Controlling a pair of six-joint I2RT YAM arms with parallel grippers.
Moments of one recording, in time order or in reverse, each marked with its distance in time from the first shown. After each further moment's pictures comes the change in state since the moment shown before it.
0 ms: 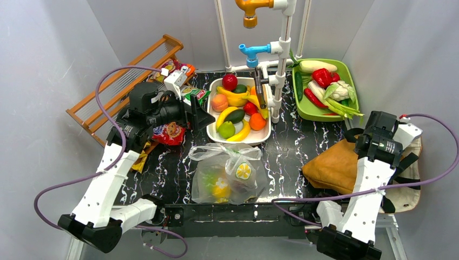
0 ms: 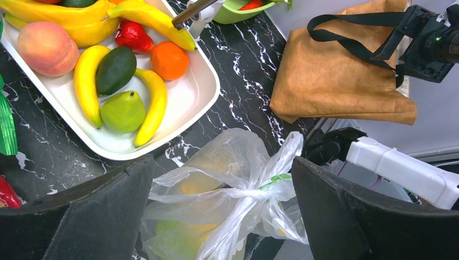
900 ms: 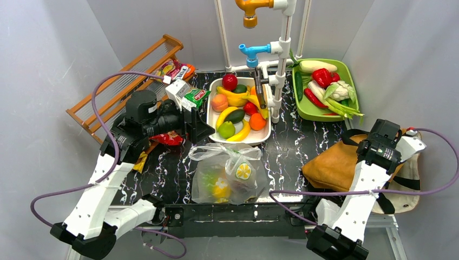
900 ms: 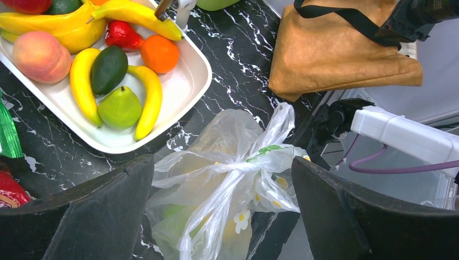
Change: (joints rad) left arm -0.089 -0.072 0.013 -0.079 -0.025 0.106; right arm -0.139 -0.058 -0.129 0.082 -0.053 0.071
